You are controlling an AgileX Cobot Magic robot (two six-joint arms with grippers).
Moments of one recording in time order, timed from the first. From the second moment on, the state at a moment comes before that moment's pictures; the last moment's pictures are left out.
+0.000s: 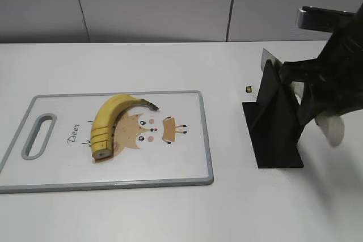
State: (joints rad) left arm -0.07 -0.01 -0.49 -0.09 1.08 0.15; right arm 0.31 1.55 -1.08 0.13 1.03 0.31
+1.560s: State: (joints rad) left arm -0.07 -0.01 -0.49 -0.09 1.08 0.15; right arm 0.31 0.83 -0.71 0.14 0.92 -0.08
